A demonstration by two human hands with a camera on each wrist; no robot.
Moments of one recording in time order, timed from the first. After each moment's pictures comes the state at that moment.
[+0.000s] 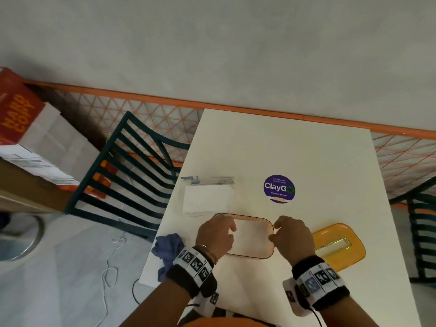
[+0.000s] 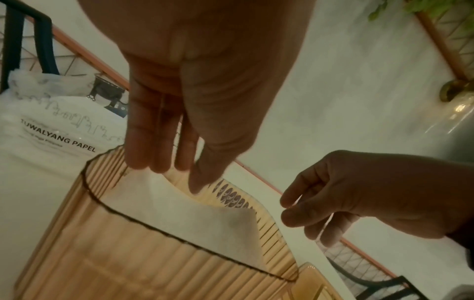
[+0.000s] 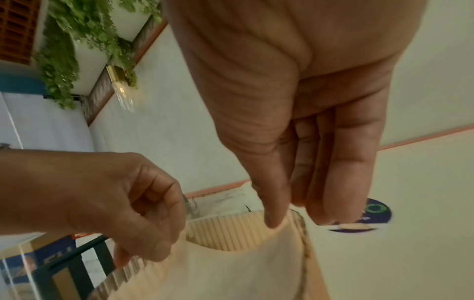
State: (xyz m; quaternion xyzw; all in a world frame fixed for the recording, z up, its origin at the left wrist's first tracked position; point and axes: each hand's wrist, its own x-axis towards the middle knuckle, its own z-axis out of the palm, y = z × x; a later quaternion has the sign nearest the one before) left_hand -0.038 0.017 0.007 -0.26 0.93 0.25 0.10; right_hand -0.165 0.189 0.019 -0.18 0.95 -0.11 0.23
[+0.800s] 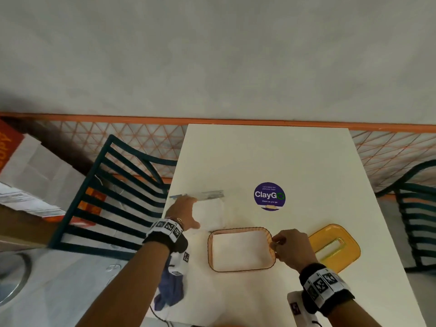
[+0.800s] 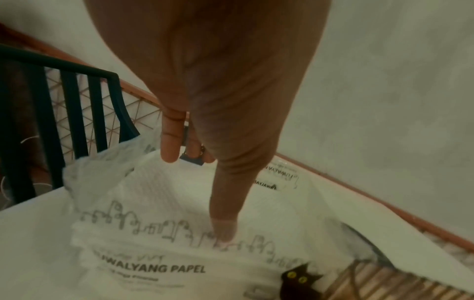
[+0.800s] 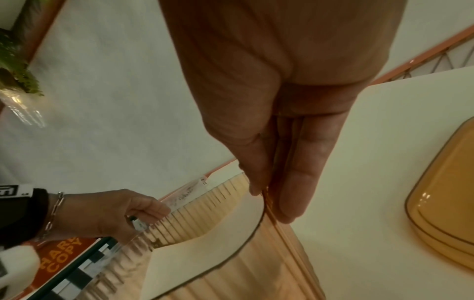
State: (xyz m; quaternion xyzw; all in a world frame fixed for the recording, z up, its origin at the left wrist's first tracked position) left_hand -0.094 -0.113 -0.008 -0.29 0.92 0.17 0.21; right_hand -0.184 0.214 -0.004 -0.11 0.91 -0.26 0.31
